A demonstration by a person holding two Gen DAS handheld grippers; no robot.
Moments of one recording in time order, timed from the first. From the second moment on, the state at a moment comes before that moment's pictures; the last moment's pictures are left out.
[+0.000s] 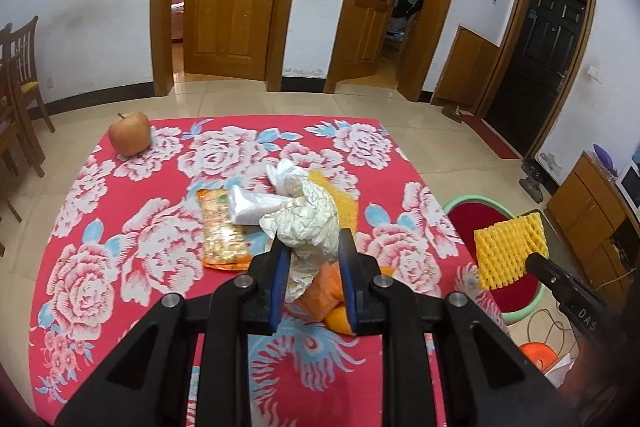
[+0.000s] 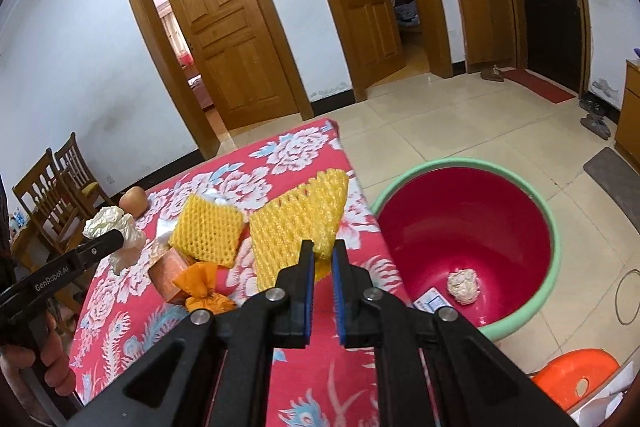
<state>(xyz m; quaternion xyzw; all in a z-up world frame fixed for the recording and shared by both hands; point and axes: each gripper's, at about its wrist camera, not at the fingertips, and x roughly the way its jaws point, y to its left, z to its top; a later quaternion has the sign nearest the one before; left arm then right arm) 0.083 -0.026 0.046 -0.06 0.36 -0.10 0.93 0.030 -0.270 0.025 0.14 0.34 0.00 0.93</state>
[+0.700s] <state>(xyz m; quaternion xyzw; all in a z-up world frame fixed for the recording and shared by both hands) 0.090 -0.121 0.039 -0.02 0.37 -0.19 0.91 0.013 -0.341 -0.006 0.19 0.35 -0.08 0.91</state>
